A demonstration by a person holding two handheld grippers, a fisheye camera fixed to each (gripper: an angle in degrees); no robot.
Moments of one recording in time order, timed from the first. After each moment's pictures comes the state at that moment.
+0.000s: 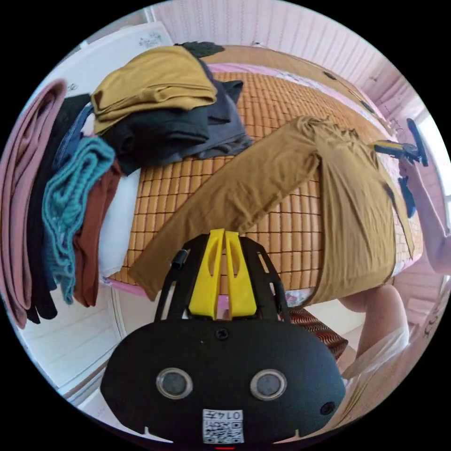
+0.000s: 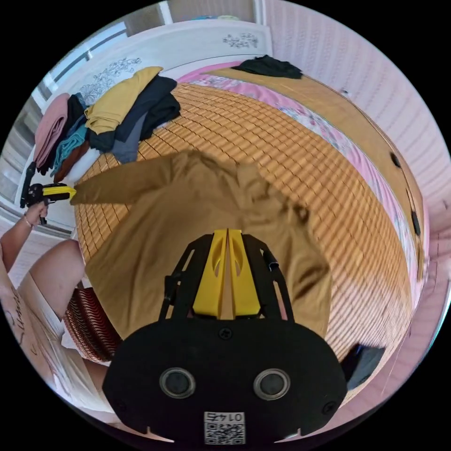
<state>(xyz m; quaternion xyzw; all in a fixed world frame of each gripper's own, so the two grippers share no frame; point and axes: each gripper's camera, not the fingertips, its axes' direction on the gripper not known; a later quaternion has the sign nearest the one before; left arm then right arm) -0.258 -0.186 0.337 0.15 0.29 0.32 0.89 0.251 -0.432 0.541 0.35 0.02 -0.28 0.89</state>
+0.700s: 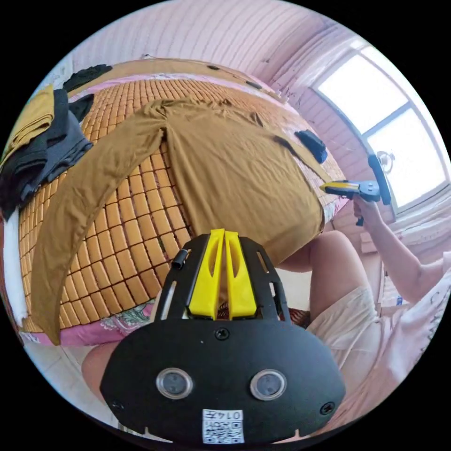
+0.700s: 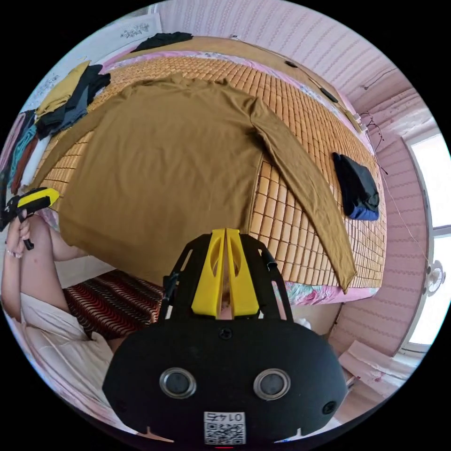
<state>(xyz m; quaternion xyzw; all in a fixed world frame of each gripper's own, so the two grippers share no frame) -0.224 -0.085 0.391 0.19 0.47 0.44 0.75 0.238 -0.154 0.669 0.34 0.07 -0.04 0.94</state>
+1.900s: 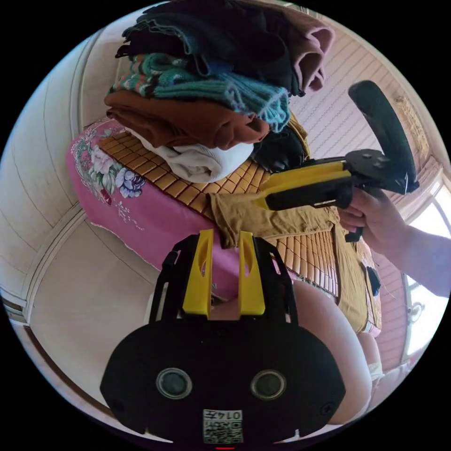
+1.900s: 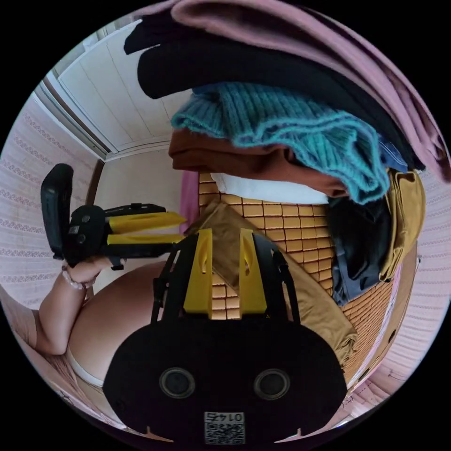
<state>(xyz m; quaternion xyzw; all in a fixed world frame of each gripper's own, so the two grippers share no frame) -0.435 -0.112 0.631 0.26 0.47 0.02 0.84 -0.438 -0.135 0.656 0.29 0.15 -0.60 0.73</state>
